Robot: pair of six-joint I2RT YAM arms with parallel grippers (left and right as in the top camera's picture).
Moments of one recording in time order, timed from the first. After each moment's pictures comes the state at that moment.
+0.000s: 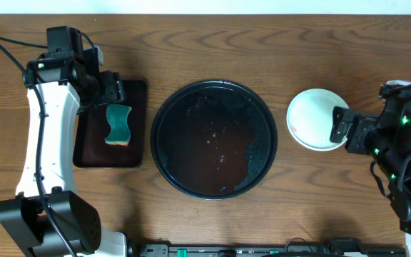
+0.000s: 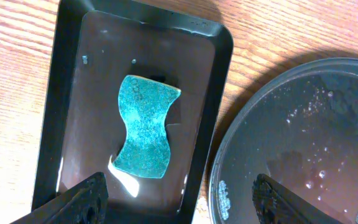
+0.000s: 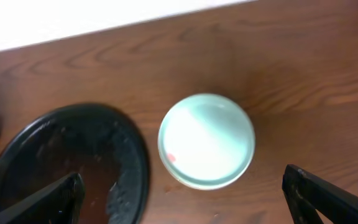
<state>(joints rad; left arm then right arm) 0.15 1.66 1.54 -1.11 0.13 -0.10 0.05 0.94 1.26 -0.98 0.03 0.21</state>
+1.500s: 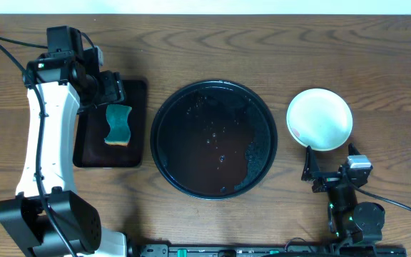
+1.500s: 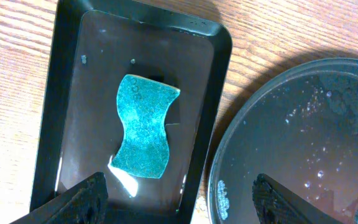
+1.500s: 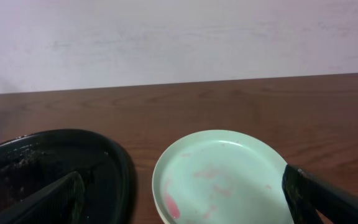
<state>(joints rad) 0.15 1.66 1.54 -1.11 0.13 -0.10 0.05 0.01 0.01 -0.07 -0.05 0.09</state>
